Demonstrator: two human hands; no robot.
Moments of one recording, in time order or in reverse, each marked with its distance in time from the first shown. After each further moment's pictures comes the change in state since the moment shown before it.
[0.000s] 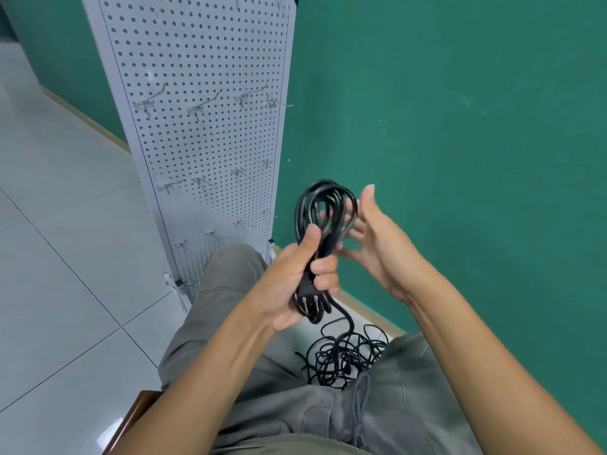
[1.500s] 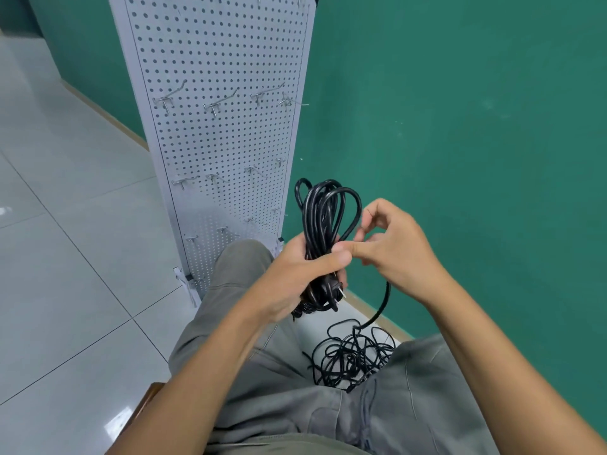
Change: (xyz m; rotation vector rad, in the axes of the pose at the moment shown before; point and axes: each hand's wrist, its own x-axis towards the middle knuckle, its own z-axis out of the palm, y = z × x) left_hand -0.001 0.009 -0.017 0.551 0.117 0.147; right_hand 0.000 0.000 -0.006 -0.527 0.185 -0.156
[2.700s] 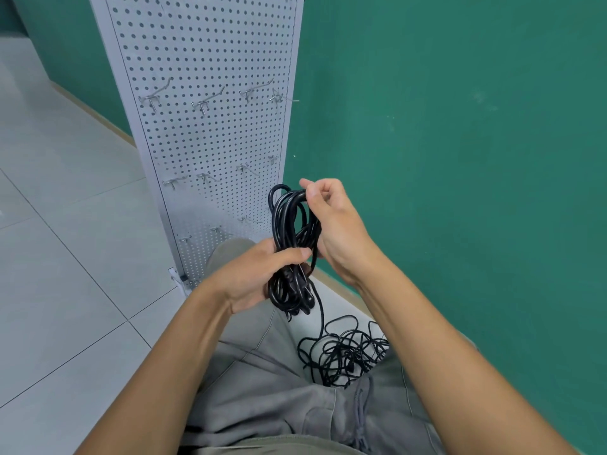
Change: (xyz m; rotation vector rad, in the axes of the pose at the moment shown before) left_hand 0.000 0.010 -0.038 0.043 -0.036 -0.241; right_hand 0.035 -0.011 0.065 0.467 -0.021 0.052
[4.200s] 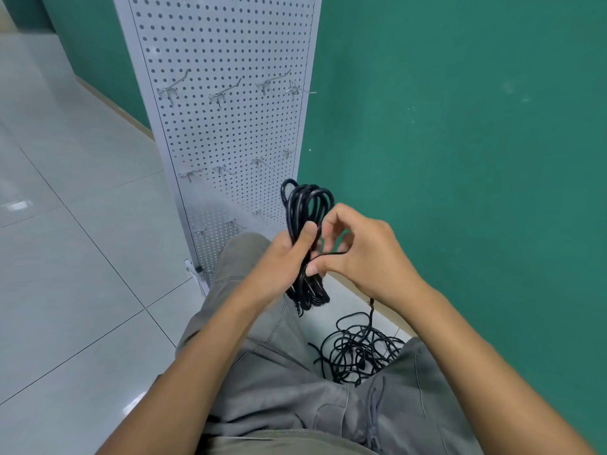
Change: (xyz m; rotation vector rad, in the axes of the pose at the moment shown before) left_hand 0.007 -0.014 0.018 0.288 0.298 0.250; right_hand -0.039 -0.006 -0.029 -0.661 -0.185 -0.188
